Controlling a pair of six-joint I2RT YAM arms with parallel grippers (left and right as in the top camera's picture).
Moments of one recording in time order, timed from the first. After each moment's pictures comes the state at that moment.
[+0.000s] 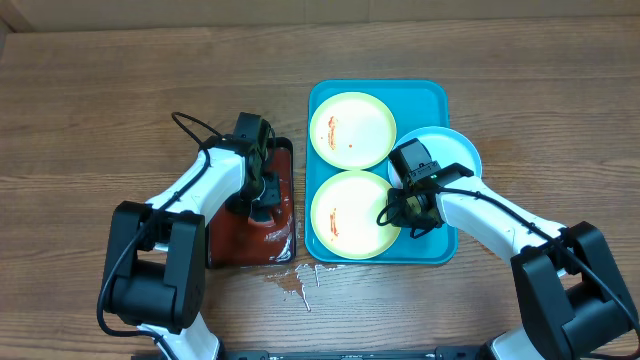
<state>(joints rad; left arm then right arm) -0.22 1.86 1.12 -0.78 0.03 -0.34 0.44 1.72 0.95 -0.64 -0.04 0.54</state>
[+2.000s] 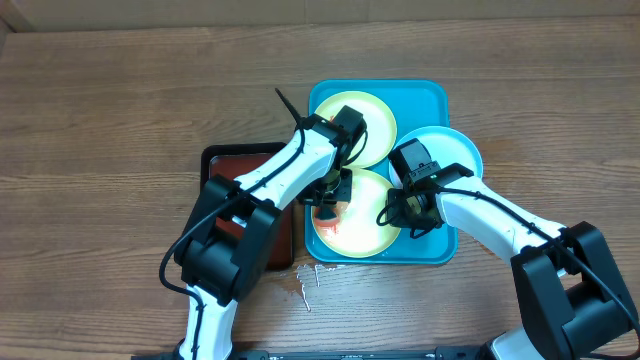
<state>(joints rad) -0.58 2.11 1.53 -1.03 0.04 -0.48 0.44 1.72 0.95 -0.64 -0.05 0.54</state>
